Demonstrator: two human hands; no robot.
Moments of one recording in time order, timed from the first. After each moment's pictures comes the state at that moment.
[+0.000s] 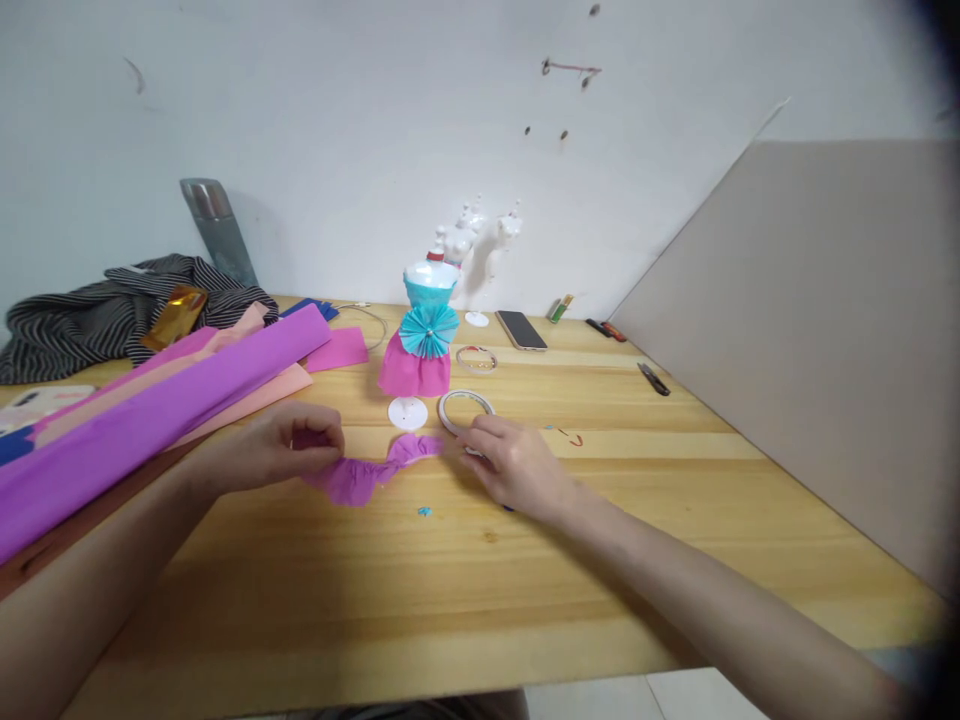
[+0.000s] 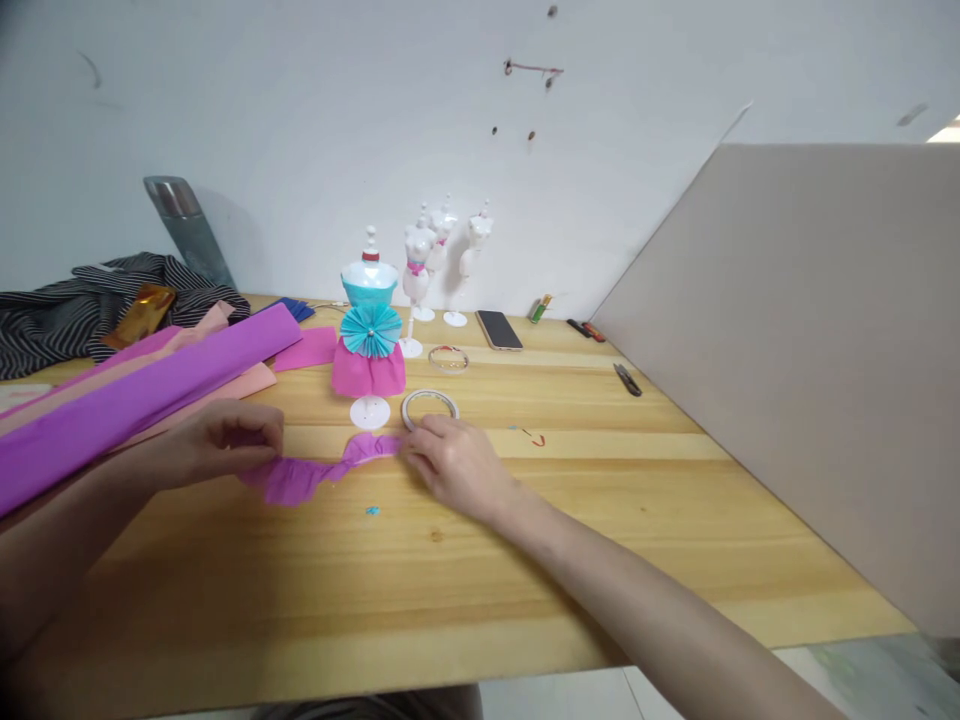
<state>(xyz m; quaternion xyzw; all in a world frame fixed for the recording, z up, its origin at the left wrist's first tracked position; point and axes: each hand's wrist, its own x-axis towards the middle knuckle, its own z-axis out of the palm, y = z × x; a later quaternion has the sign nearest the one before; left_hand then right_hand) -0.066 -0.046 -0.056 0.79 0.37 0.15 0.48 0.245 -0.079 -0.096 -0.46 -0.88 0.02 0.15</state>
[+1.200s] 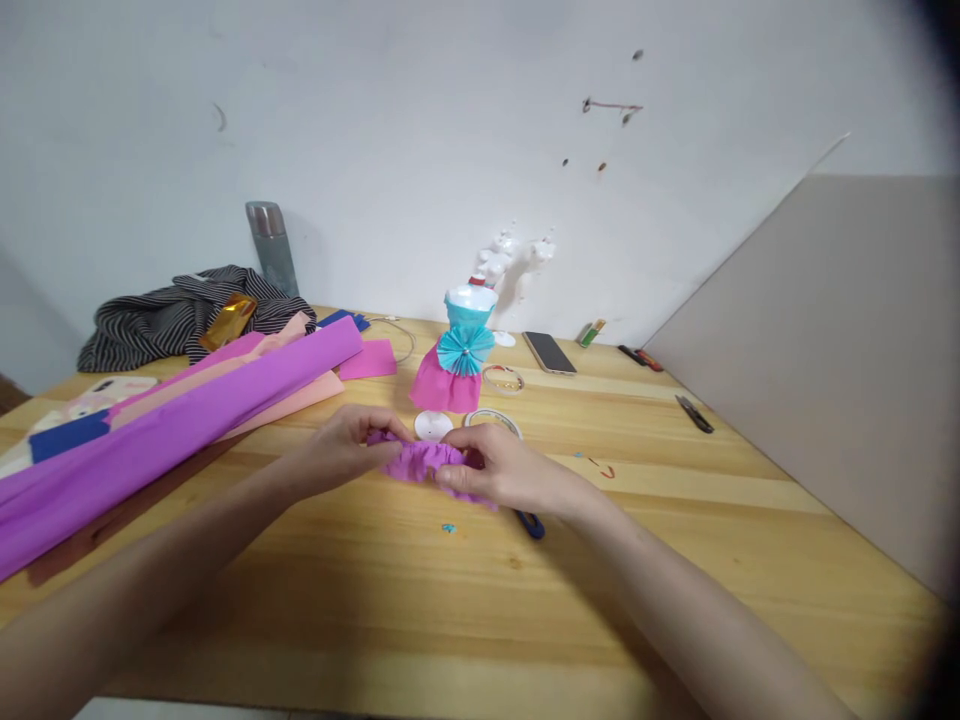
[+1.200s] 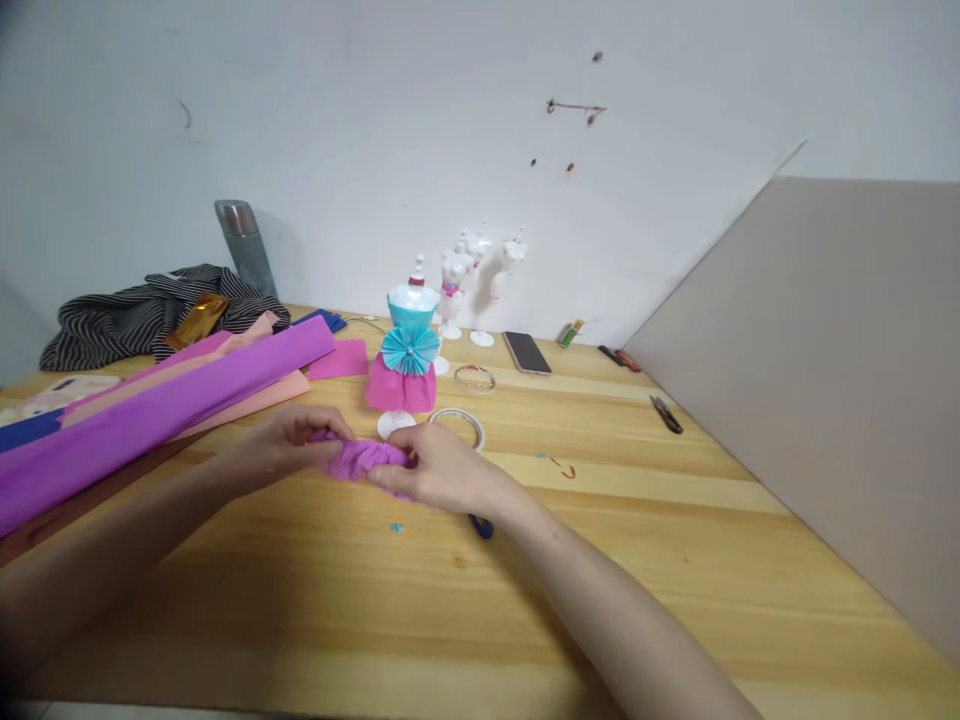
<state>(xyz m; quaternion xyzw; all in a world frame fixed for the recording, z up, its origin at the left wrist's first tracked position) -0.032 -0.054 -0.063 0.71 0.37 0.31 0.51 0.193 -0.066 -0.049 -0.44 -0.81 0.36 0.15</state>
